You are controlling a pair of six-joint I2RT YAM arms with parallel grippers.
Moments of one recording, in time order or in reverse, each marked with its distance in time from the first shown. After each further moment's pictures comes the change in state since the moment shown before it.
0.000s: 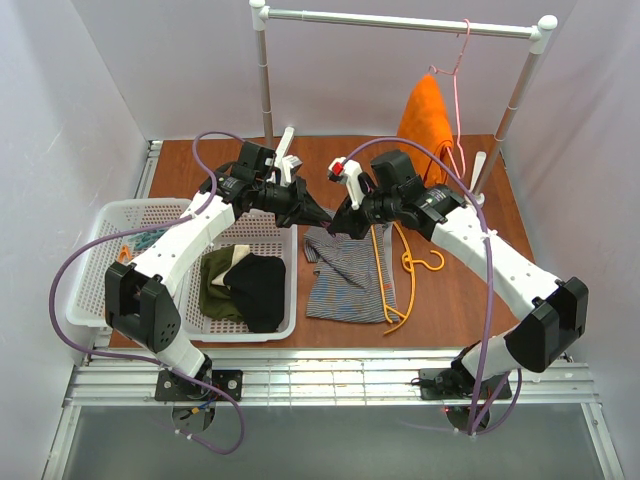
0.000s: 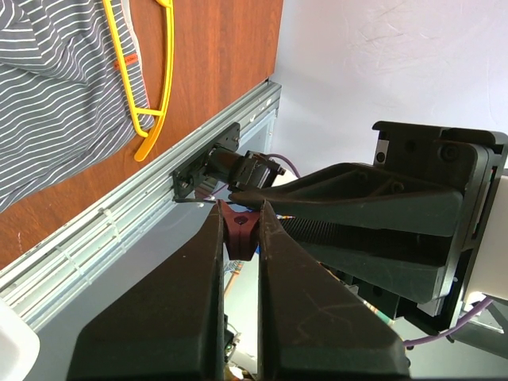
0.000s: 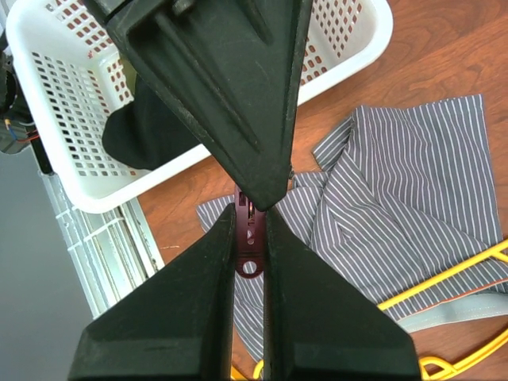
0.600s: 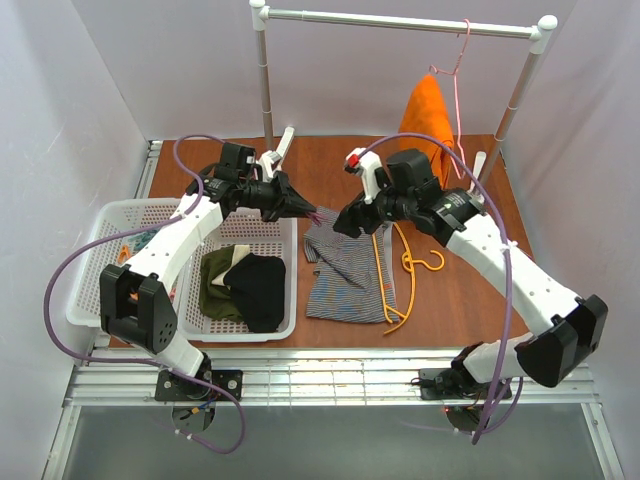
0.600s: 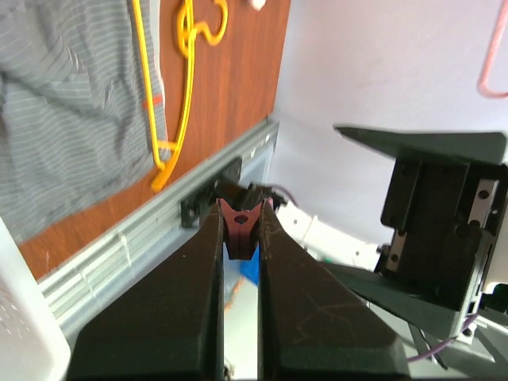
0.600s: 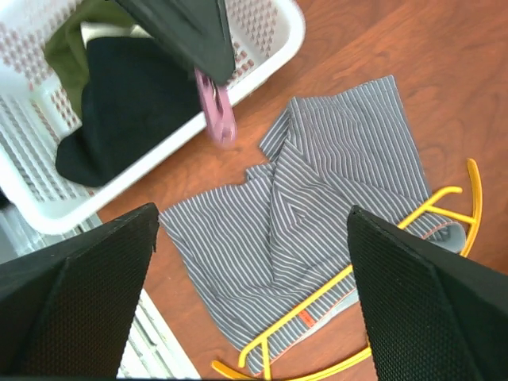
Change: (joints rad) left arm 0.090 -0.020 -0.073 0.064 -0.001 -0.001; right arm -0.007 -0.068 -0.013 -0.005 0.174 0.025
